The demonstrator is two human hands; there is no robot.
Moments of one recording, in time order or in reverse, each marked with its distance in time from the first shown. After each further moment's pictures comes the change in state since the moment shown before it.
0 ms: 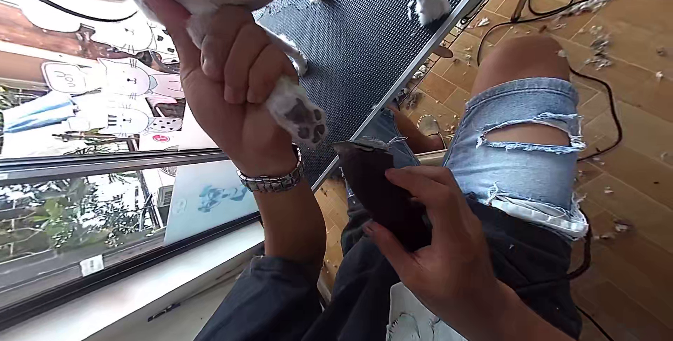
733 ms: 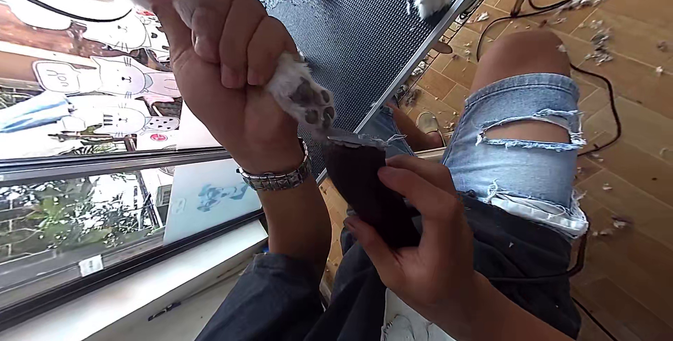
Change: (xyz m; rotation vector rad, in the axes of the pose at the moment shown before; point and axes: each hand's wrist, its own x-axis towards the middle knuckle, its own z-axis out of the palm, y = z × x) left_hand 0.008 -0.011 0.009 0.012 0.024 0.056; right_hand 0.009 -0.006 0.020 0.057 0.132 -0.099
